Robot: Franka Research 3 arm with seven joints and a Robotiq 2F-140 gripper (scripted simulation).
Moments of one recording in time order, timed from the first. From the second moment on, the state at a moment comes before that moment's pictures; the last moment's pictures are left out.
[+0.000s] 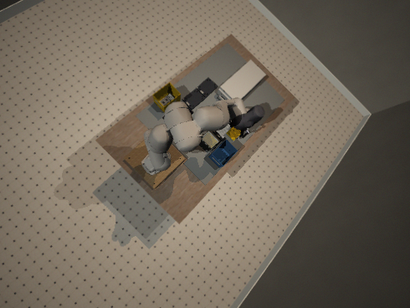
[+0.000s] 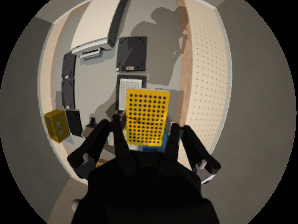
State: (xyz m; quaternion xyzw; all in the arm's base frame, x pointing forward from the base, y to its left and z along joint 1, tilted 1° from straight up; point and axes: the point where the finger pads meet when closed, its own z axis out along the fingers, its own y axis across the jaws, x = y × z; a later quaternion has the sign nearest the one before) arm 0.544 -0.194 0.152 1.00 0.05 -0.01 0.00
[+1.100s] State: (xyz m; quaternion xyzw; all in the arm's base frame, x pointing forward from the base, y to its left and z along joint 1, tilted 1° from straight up) arm 0.476 -0.230 0.153 1.00 0.05 -0.01 0.00
